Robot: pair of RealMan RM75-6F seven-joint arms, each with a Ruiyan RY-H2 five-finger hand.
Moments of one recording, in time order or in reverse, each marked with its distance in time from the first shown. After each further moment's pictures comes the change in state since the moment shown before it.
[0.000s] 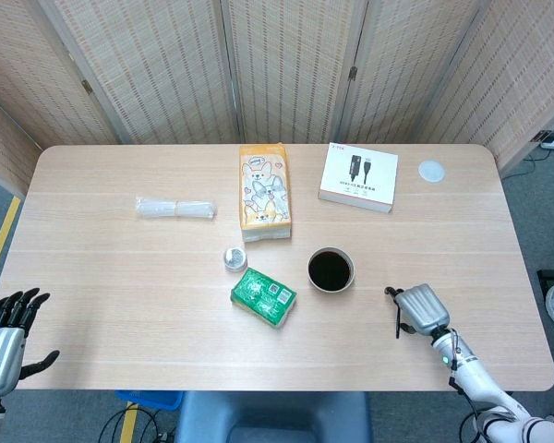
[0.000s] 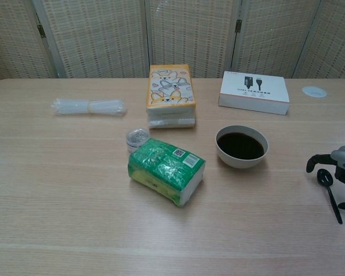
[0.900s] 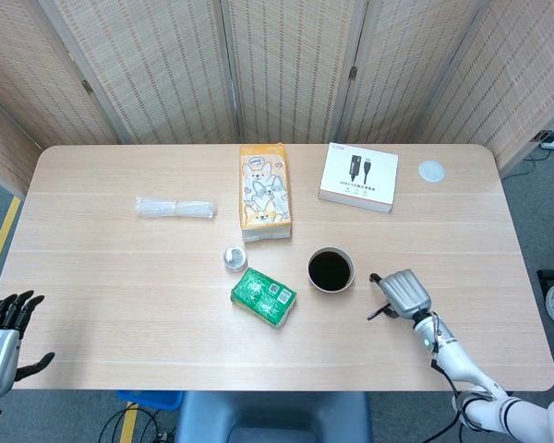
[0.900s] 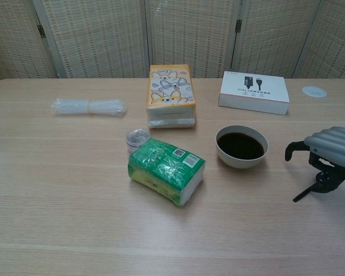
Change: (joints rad) left arm 0.009 -0.009 -0.001 0.038 -0.018 -0.009 -0.022; right arm 0.082 -0.061 0.067 0.040 0.035 -0.067 -0.006
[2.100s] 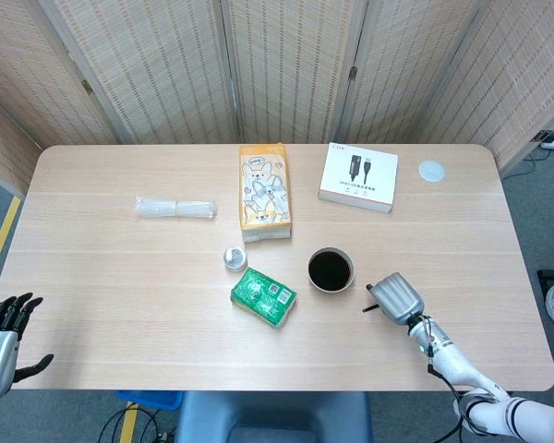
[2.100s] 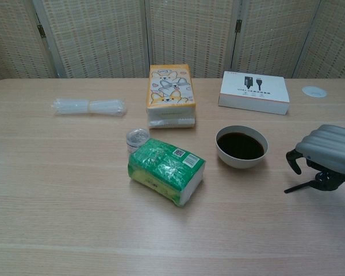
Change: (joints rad) left arm 0.006 -0.012 0.002 0.036 -0.003 -0.005 -0.041; right arm 0.027 0.076 -0.028 -0.164 0.014 -0.017 -0.317
